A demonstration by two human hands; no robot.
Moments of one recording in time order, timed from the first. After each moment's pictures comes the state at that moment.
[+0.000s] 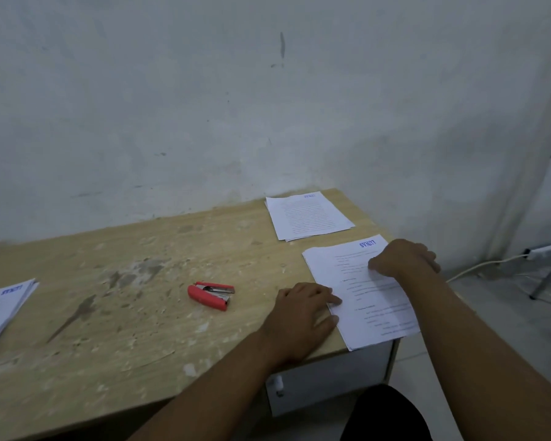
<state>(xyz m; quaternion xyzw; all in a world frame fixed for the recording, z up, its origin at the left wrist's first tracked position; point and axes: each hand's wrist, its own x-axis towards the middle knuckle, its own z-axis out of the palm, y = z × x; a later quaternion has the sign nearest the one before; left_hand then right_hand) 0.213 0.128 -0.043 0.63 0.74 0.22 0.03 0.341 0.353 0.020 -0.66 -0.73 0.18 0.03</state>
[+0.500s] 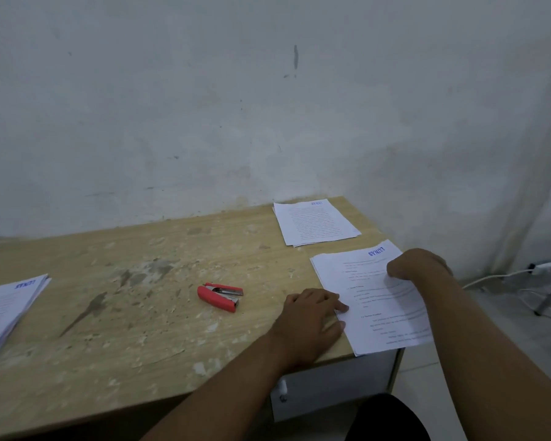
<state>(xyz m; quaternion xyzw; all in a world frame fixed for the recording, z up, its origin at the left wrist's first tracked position) 0.215 0.126 -0.043 0.64 0.74 0.22 0.05 0.350 0.356 0.037 -0.67 -0.72 0.20 -0.01</state>
